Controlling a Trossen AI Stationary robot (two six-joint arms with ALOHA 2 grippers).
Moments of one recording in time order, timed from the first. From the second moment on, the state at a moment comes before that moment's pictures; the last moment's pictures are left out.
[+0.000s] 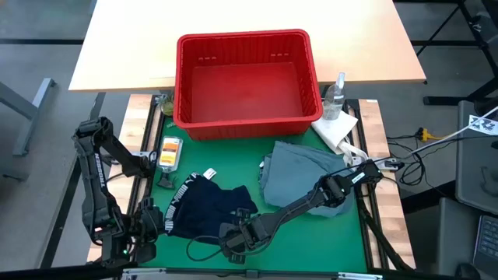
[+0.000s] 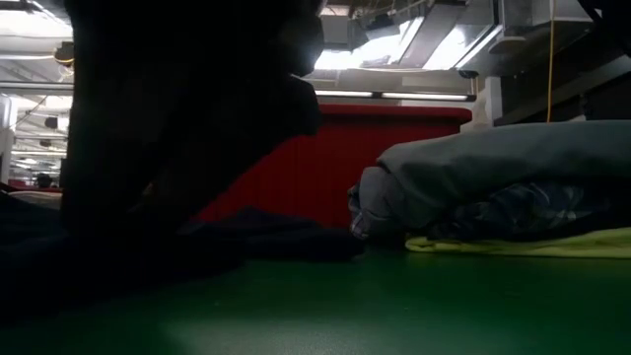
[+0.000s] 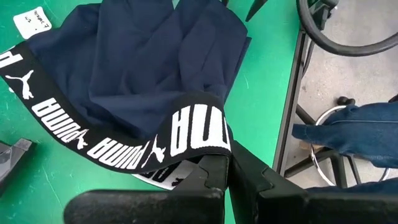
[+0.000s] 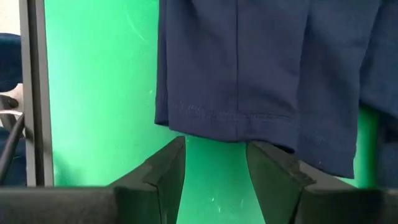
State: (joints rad) left arm -1.21 1.42 1.21 -1.10 -0.54 -1.51; right arm 0.46 2.56 2.33 -0.91 0.14 0.58
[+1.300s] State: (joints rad) left arm -1.21 1.42 1.21 -1.09 -0.54 -1.54; right arm 0.44 2.58 2.33 -0.81 0.31 0.60
